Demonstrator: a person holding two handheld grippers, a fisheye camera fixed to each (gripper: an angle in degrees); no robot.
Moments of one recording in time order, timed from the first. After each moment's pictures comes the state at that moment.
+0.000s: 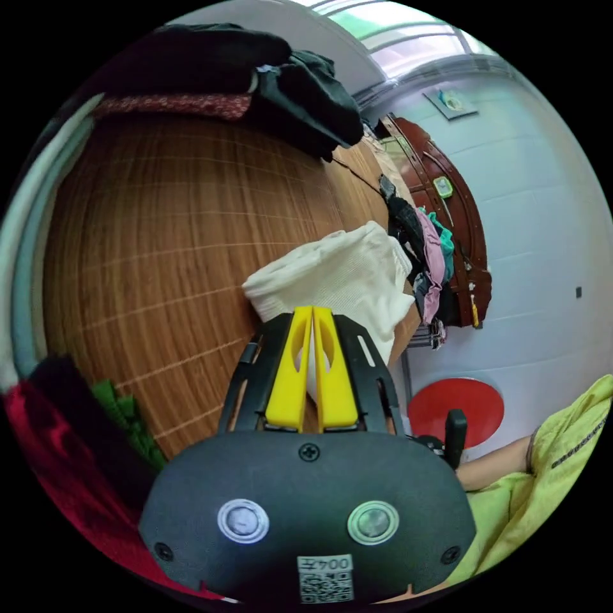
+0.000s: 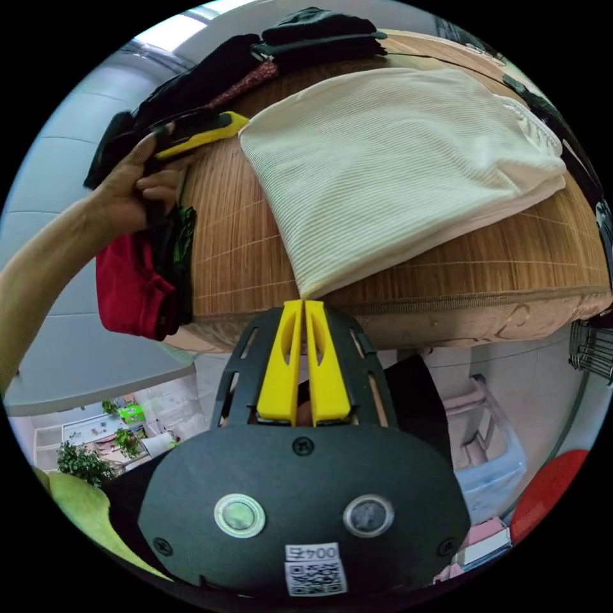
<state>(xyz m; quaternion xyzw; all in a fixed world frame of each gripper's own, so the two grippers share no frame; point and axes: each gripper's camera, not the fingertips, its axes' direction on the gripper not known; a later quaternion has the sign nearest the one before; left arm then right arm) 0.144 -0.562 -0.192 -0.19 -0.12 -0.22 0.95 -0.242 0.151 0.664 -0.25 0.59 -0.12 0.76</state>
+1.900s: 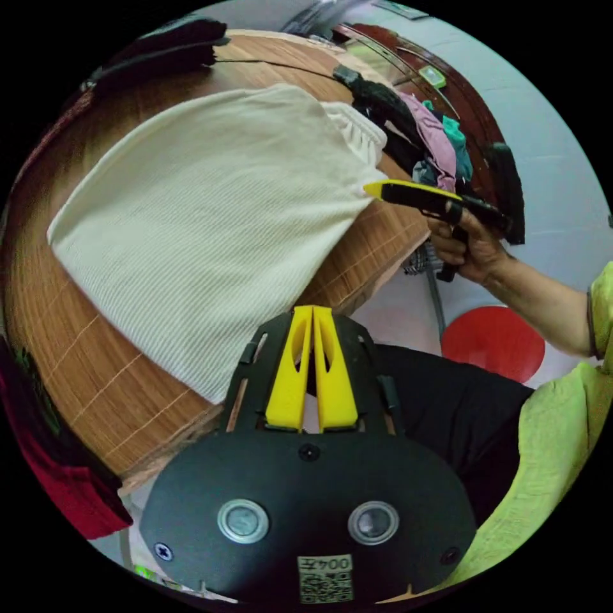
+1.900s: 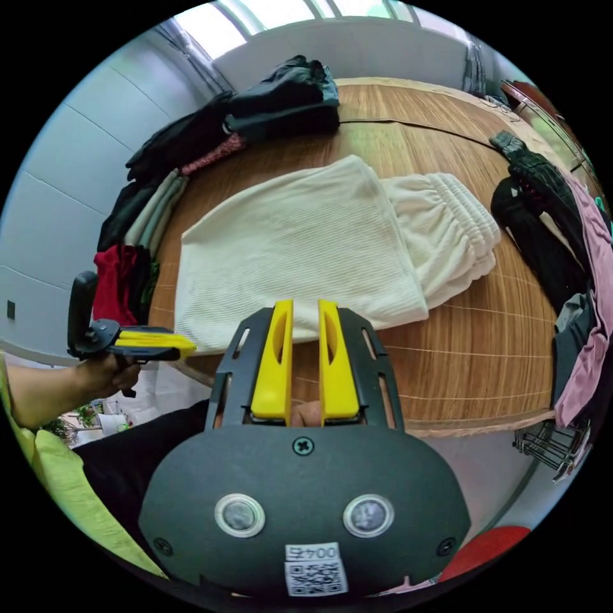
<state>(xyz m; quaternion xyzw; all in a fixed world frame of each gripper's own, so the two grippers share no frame) 0.397 -0.465 -0.078 -0.28 -0.05 -0.09 0.95 -0.420 -0.092 0.461 -0.16 0.58 -0.27 0.75</state>
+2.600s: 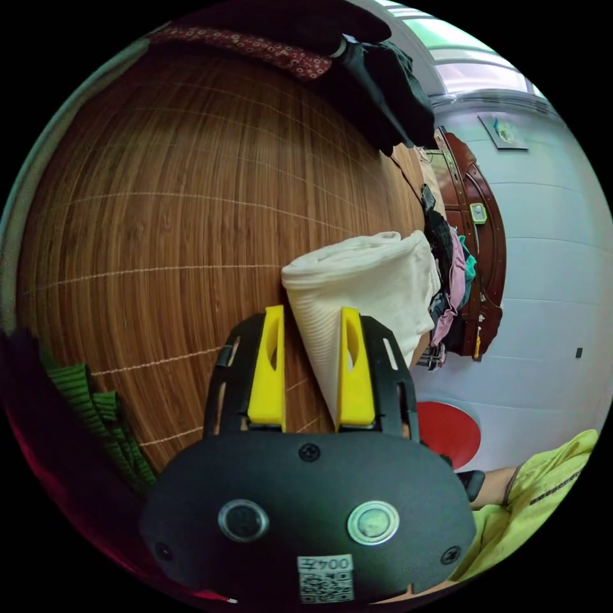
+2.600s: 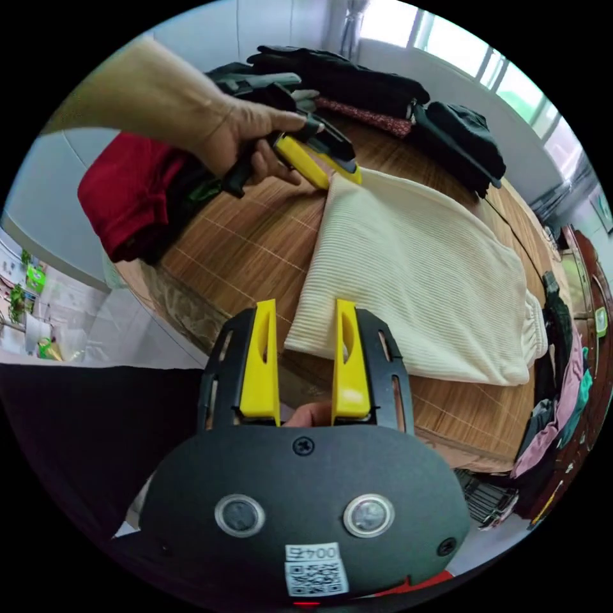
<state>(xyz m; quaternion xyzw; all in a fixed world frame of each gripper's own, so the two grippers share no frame) 0.140 -0.536 -0.169 -0.17 0.01 -0.25 0.95 -0.362 0.168 0.753 -0.25 0.63 -0.44 0.58</state>
